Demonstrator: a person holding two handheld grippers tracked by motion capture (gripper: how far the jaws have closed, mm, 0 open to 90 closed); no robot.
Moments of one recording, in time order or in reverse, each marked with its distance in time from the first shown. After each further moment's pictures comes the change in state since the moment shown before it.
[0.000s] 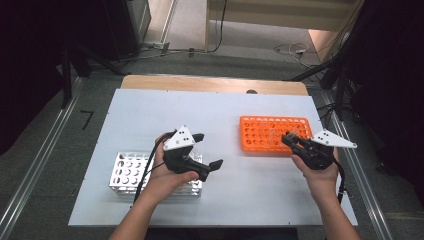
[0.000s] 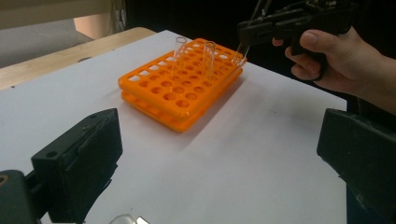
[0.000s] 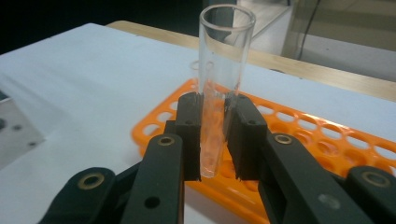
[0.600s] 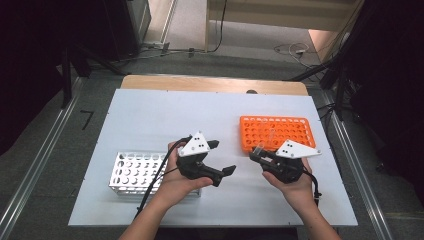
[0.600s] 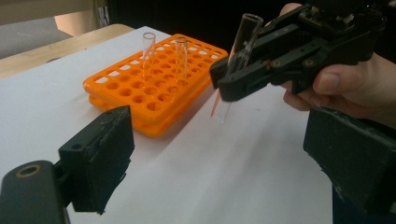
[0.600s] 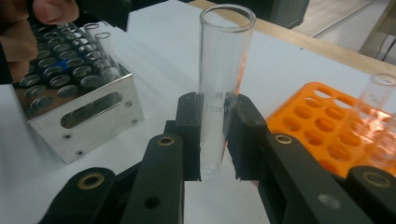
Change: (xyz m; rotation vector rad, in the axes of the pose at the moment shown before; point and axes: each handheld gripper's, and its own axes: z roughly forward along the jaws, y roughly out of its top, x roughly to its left) left arm -0.023 0.001 0.024 0.012 -0.043 0.029; right arm 0.076 0.004 0.025 0.077 0.207 -0.121
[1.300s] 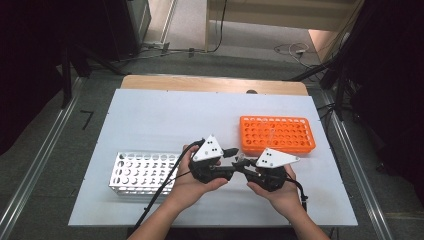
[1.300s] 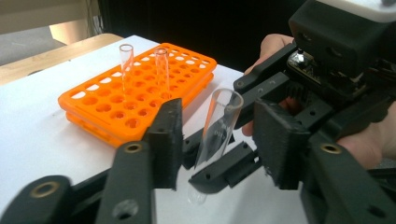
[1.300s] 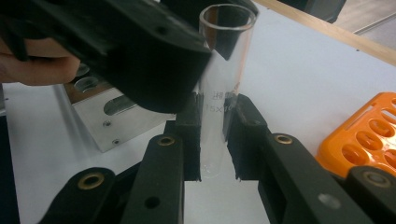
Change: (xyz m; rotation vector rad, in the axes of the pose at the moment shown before) left arm -0.015 0.003 0.021 -0.022 -0.005 0.008; right arm 0.033 0.000 0.022 0.048 0.072 -0.089
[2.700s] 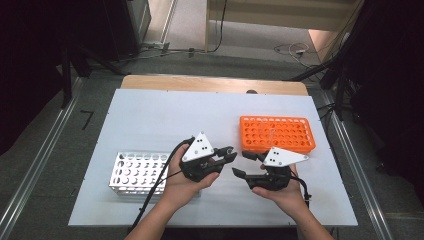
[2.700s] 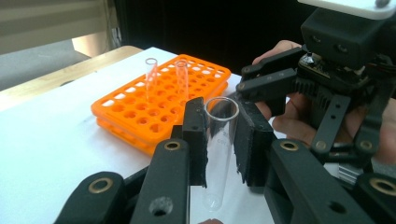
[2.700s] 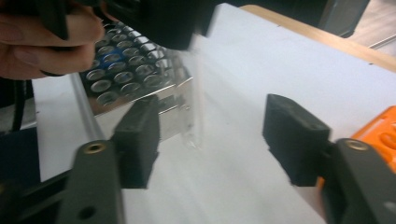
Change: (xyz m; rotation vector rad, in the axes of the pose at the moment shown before) left arm 0.006 0.005 -0.030 -0.046 0.061 0.019; right arm -0.011 -0.002 -0.012 -0.086 0.063 0.028
